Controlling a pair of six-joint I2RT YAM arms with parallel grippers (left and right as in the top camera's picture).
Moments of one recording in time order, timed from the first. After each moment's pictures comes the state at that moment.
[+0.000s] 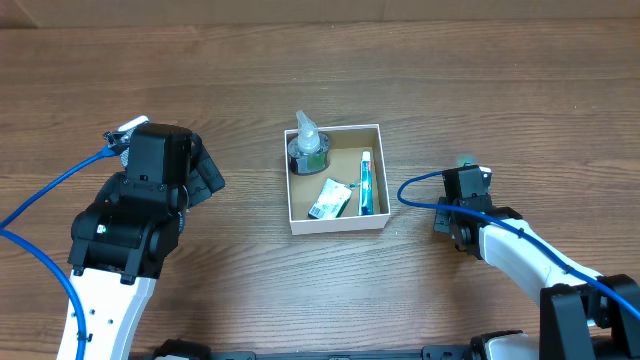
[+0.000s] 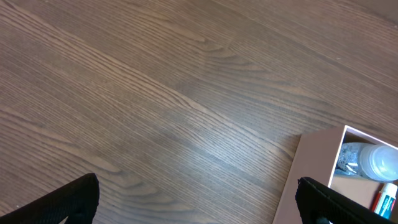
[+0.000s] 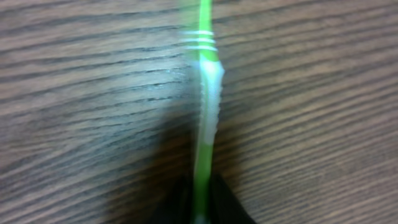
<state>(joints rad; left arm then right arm) -0.20 1.12 1.24 -1.08 -0.34 -0.63 0.16 1.49 0.59 -0.31 0.30 0.35</state>
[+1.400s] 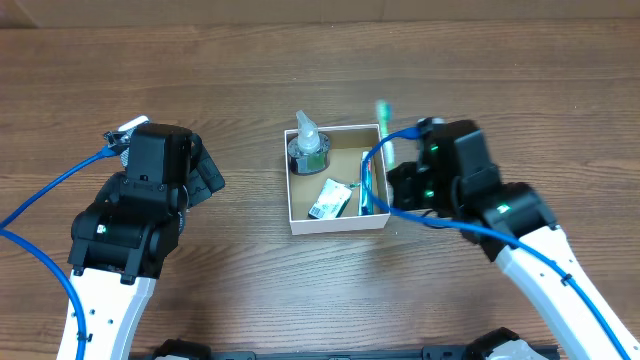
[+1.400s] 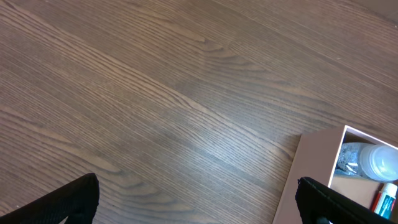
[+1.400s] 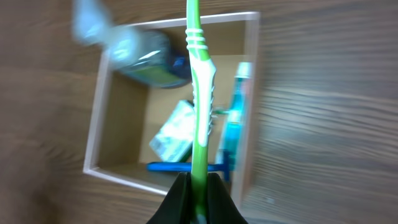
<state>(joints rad) -0.20 1.12 1.24 -1.08 -0.34 -0.63 0.43 1.23 1.07 -0.74 -0.18 0.37</state>
